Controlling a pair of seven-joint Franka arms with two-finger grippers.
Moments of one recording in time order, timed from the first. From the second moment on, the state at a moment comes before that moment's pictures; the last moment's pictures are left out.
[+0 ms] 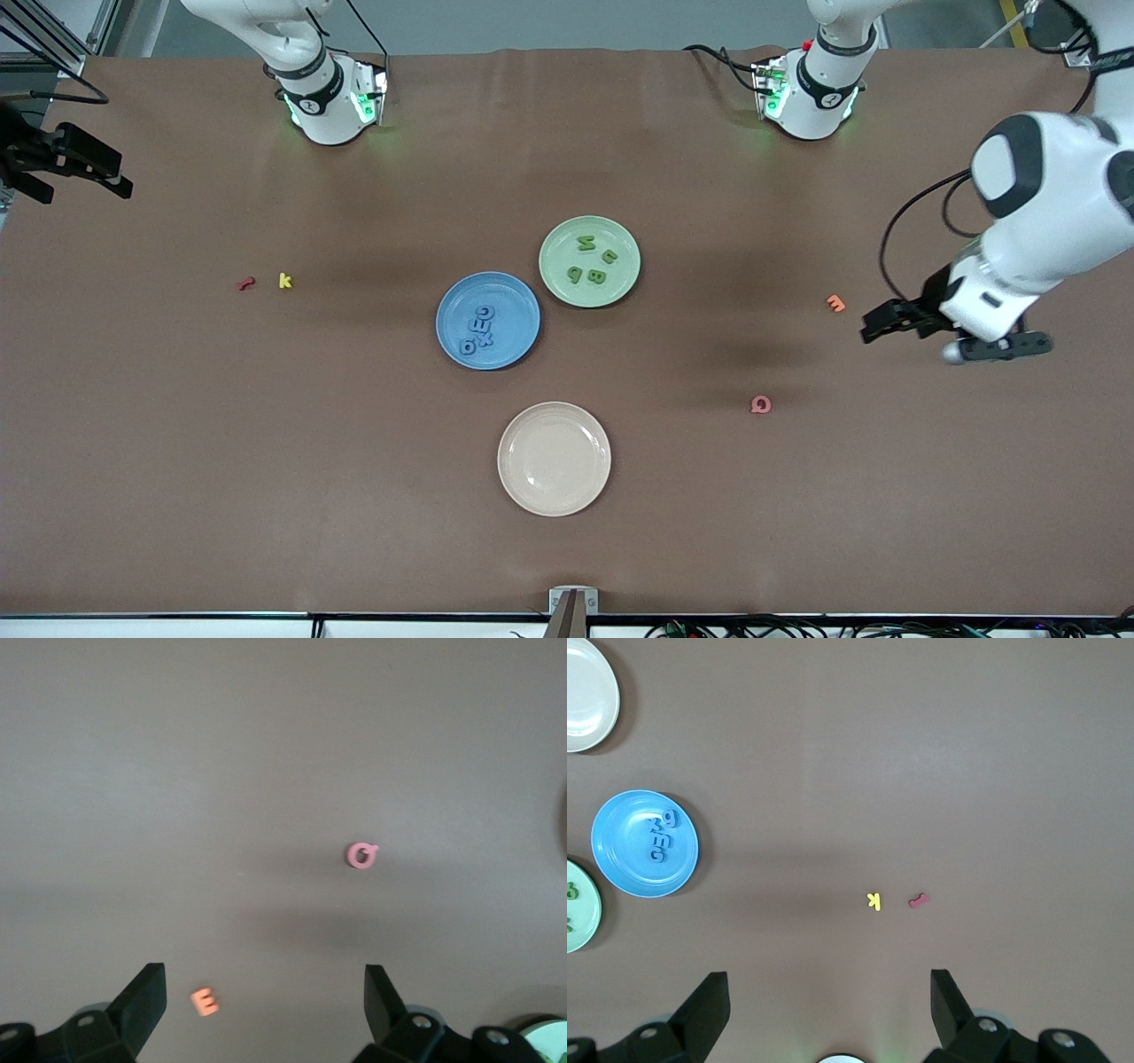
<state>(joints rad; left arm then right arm) 0.39 0.09 -0.43 -1.96 -0.10 2.14 -0.12 -0.01 -0.12 -0.04 -1.63 0.03 1.47 -0.09</state>
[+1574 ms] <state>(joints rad) 0.30 -0.04 -0.23 -1.64 -0.09 1.86 -0.05 -0.01 -0.12 -0.04 -1.63 0.02 1.47 -0.09</state>
